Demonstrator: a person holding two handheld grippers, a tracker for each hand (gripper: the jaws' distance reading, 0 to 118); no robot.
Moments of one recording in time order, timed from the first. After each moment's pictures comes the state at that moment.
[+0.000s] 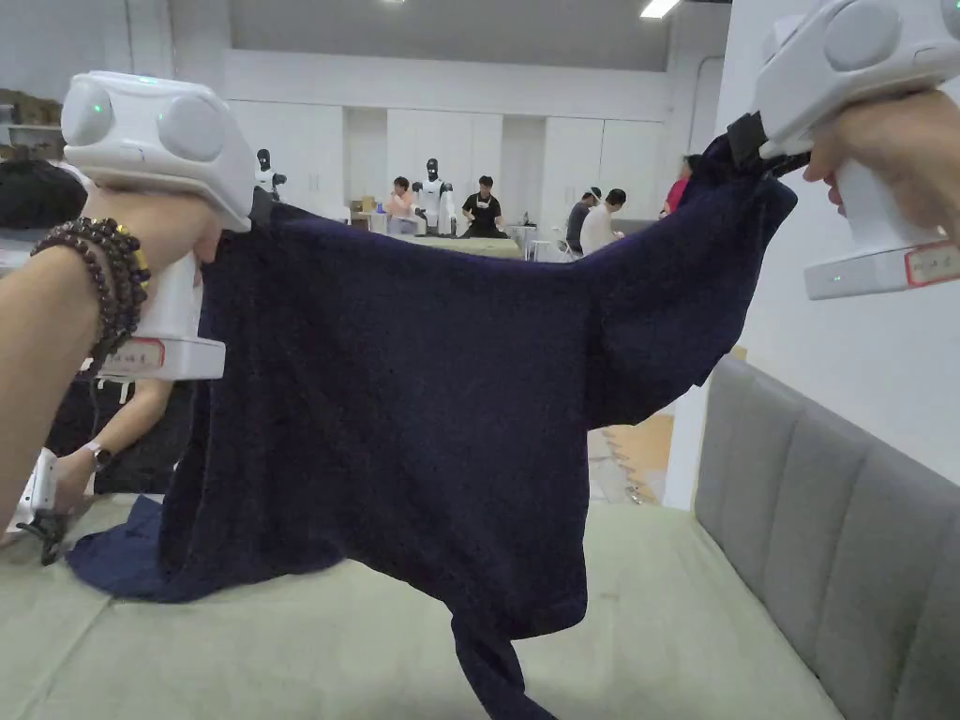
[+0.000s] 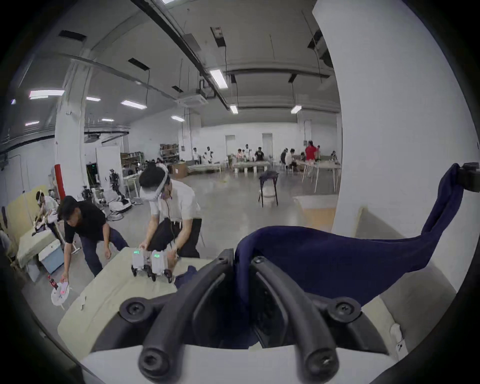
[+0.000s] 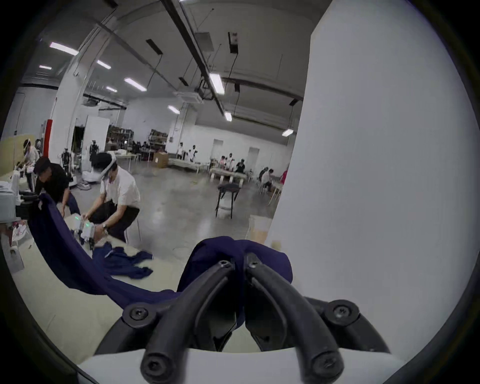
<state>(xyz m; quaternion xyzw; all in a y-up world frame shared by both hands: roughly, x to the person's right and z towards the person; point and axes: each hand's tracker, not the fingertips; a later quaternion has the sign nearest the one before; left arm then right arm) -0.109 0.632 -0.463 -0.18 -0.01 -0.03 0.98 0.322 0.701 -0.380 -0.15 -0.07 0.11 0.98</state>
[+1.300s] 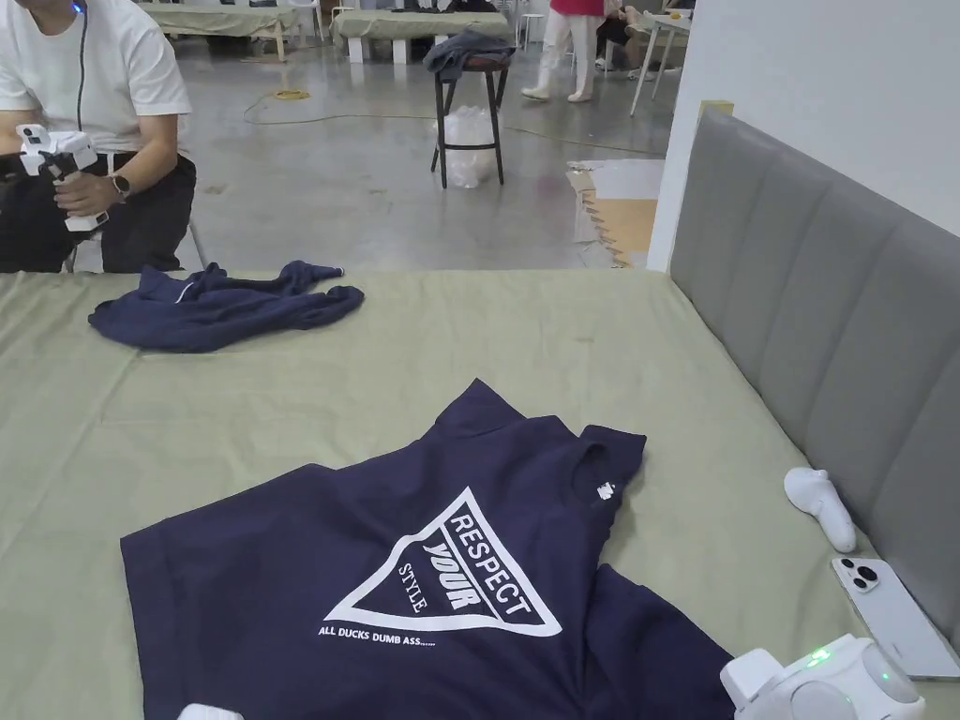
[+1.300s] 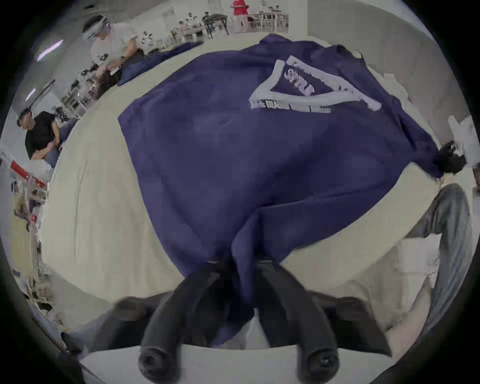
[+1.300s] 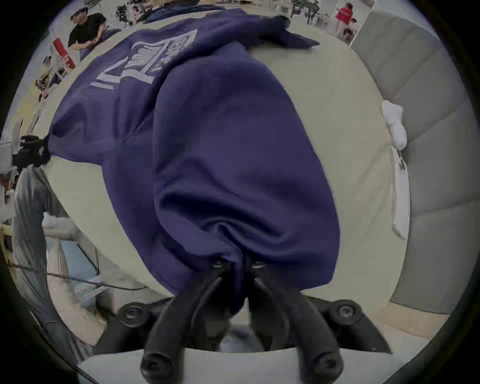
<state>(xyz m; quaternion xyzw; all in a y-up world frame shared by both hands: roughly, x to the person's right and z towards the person) -0.161 0.134 -0.124 -0.54 -0.11 -0.09 0.83 0.320 0.147 -0.095 -0.61 0.06 0.11 0.78</state>
